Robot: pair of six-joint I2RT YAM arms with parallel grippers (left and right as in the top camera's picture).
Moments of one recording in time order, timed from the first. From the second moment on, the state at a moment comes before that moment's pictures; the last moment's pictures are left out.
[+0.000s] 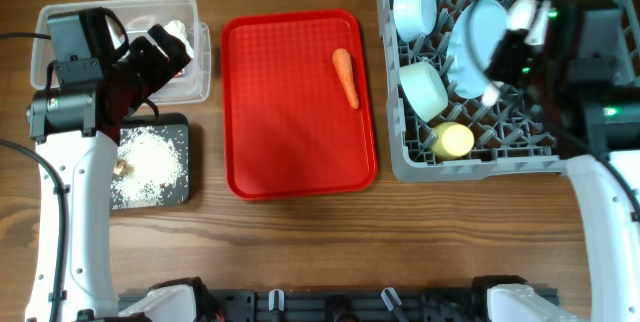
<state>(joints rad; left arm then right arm) 0.14 1.38 1.34 -0.83 0.15 -0.57 0.02 1.31 1.46 -0.92 0.10 0.38</state>
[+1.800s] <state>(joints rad) 0.14 1.38 1.34 -0.83 0.15 -0.57 -0.14 1.74 1.46 -1.10 0.19 1.07</state>
